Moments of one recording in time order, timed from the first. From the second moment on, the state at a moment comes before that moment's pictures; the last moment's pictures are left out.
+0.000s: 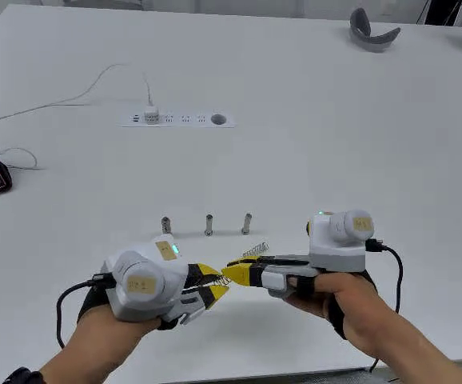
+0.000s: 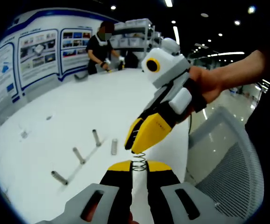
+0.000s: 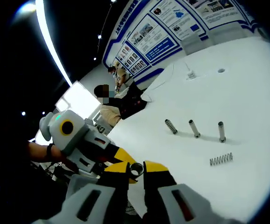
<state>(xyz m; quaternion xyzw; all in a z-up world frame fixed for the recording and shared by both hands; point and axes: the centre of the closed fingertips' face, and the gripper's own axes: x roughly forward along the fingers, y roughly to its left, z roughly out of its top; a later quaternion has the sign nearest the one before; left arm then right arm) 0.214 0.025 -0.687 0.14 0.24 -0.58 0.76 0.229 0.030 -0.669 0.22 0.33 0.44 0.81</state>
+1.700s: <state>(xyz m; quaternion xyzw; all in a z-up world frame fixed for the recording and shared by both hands) 0.210 0.024 -0.676 0.13 0.24 -0.63 0.73 0.211 0.039 -0.664 -0.17 0.37 0.59 0.70</state>
